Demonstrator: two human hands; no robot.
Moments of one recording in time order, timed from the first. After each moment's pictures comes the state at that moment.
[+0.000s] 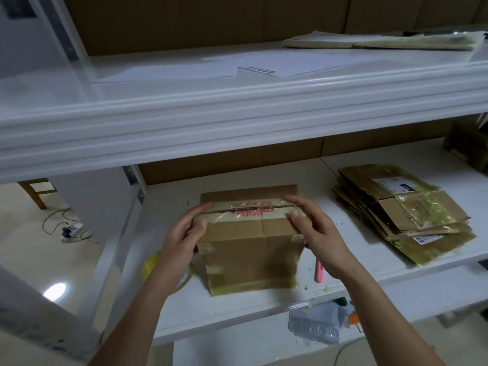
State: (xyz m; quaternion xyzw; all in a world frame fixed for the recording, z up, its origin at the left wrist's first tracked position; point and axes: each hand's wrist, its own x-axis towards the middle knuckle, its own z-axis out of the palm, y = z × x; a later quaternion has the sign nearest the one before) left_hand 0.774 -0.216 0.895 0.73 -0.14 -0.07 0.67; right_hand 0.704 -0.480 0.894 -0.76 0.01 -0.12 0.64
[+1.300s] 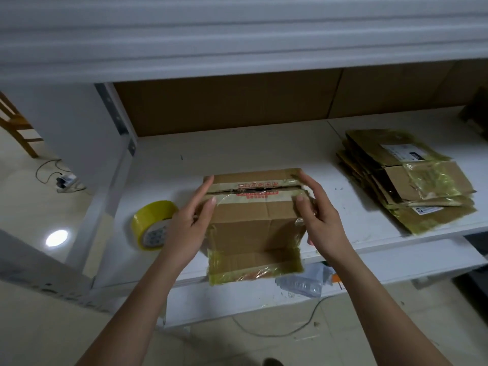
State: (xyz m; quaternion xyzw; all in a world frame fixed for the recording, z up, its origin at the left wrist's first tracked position) left_hand 0.745 -0.232 0.854 0.83 -0.14 0.00 0.54; right_hand 0.680 -0.478 0.857 -0.81 0.09 -0.13 0.57
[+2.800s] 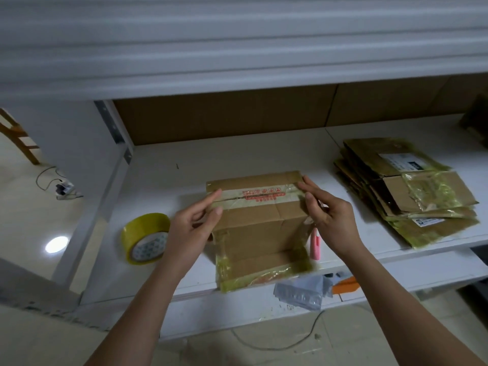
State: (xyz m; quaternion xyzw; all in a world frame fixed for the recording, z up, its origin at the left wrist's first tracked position) left_hand 0.745 -0.253 0.863 0.76 -0.10 -0.05 0.64; right_hand 0.707 -0.521 0.853 -0.81 0.02 -0.19 0.56
